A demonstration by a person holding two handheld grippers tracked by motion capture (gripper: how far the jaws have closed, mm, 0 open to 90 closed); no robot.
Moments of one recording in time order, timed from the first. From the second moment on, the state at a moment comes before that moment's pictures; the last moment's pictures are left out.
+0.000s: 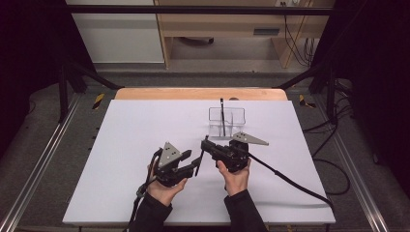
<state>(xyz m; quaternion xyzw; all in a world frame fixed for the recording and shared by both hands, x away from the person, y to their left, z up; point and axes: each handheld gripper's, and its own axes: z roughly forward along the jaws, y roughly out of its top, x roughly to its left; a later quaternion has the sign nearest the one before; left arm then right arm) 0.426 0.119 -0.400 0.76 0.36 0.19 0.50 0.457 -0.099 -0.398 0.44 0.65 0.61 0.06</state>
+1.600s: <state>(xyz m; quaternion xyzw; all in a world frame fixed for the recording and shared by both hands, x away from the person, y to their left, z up) 0.435 0.239 -0.419 0.76 0.41 0.20 0.46 0.477 -0.129 -0.372 0.41 0.67 0.58 0.20</state>
